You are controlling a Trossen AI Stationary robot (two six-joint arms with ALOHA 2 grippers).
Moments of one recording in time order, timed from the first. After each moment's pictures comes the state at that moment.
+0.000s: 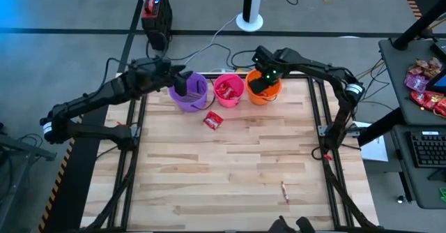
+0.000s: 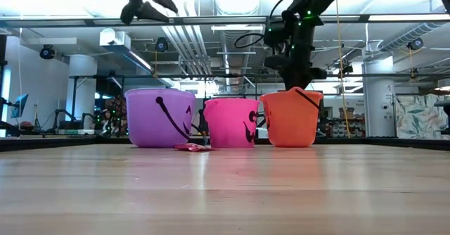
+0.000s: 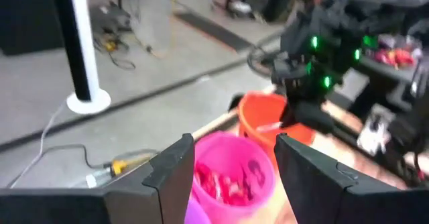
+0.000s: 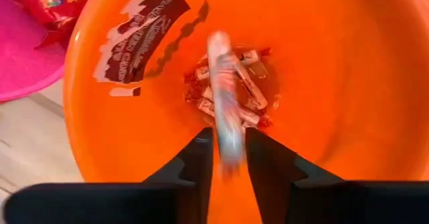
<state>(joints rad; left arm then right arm) 0.44 1.02 1.05 -0.32 -0.23 -0.30 -0.66 1.79 1.53 -1.06 -0.01 0.33</state>
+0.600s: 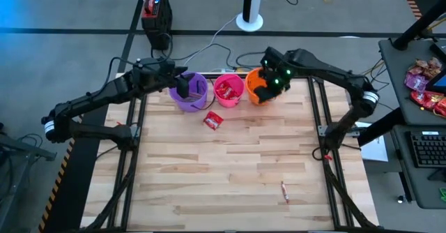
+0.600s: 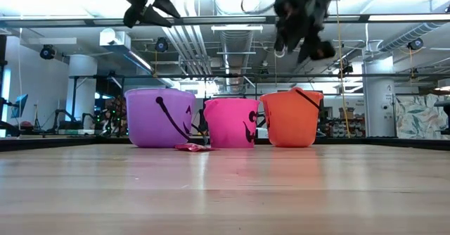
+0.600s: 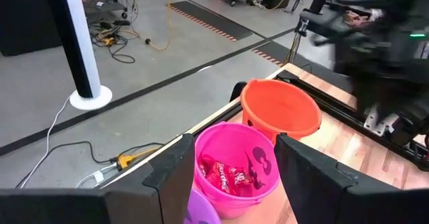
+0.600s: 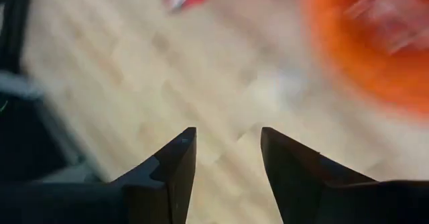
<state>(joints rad) 0.45 1.05 1.05 -0.34 -0.20 -0.25 -0.58 1.60 1.53 -1.20 -0.48 0.37</state>
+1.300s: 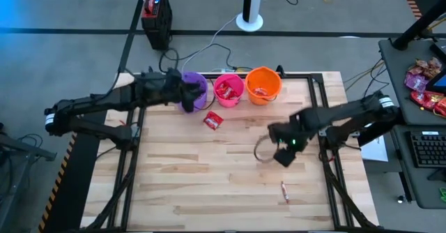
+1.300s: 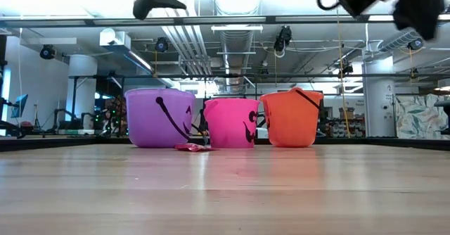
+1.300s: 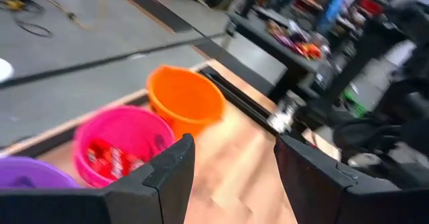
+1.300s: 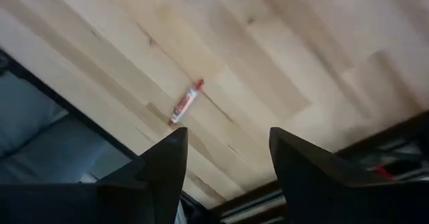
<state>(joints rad) 0.22 1.08 1.05 -0.25 -0.19 -0.51 0.19 1.39 1.24 -1.32 -0.31 0.98</state>
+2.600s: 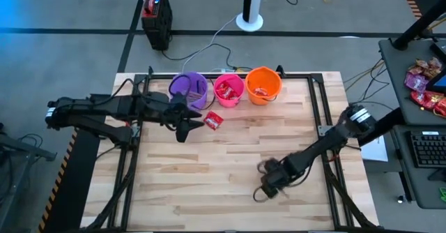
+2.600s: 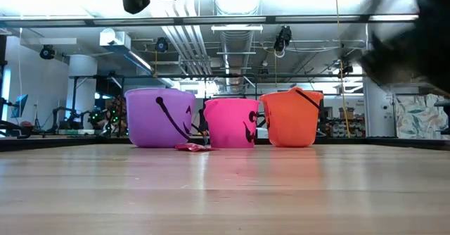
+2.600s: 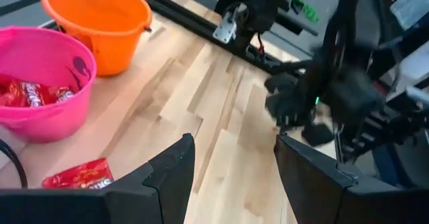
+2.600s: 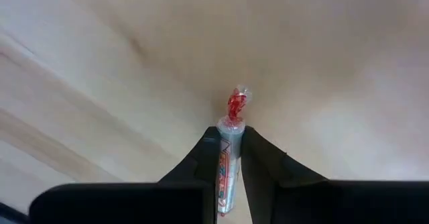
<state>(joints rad) -0.02 1.07 1.05 -0.44 -0.09 -0.50 0.52 1.72 0.99 -0.70 -0.18 1.43</state>
